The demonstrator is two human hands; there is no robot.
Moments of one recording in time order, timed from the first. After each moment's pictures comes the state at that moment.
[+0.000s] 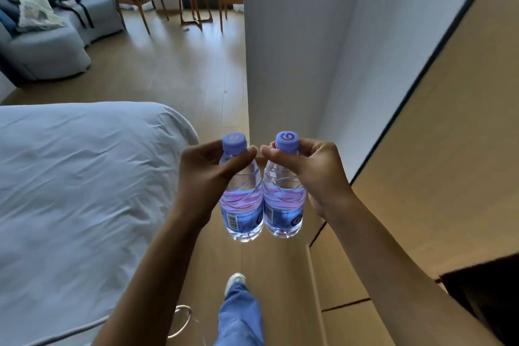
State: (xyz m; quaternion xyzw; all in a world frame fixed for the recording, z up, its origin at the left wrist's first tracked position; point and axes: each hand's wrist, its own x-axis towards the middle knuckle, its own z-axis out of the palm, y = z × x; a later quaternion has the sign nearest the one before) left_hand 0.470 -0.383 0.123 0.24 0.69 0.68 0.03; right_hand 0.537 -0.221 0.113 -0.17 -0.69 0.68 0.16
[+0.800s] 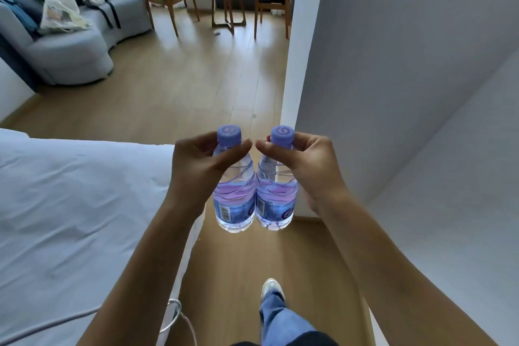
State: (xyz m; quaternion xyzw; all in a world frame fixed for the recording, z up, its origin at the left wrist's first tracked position) left_hand -0.020 -0.288 0.121 0.14 0.72 0.68 0.00; right_hand 0.028 -0.122 0.112 -0.12 -0.67 0.72 0.14
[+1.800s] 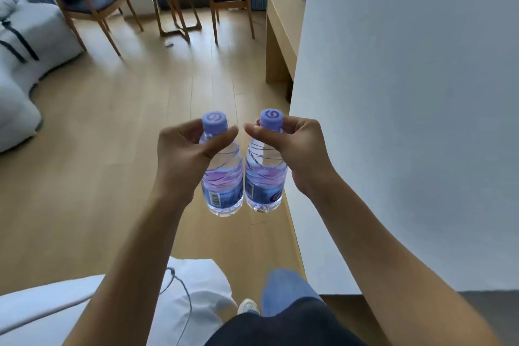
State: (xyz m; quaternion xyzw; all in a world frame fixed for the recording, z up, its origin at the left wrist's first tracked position) left_hand -0.620 -0.177 0.119 0.18 0.71 0.67 0.06; right_hand -0.544 -0.024 0.113 -0.19 -0.67 0.69 0.20
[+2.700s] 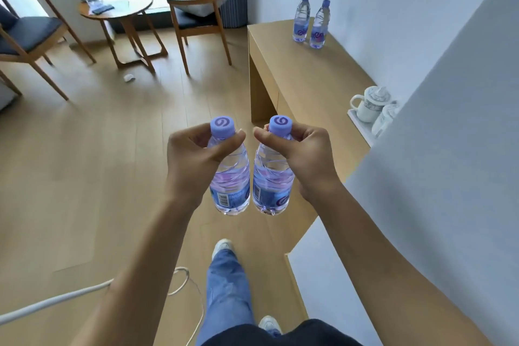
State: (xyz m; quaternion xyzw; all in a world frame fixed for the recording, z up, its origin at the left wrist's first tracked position) left_hand -1.100 0.108 0.103 0.24 0.70 0.67 0.09; right_hand -1.003 0.246 0.095 -0.27 -0.66 0.65 0.27
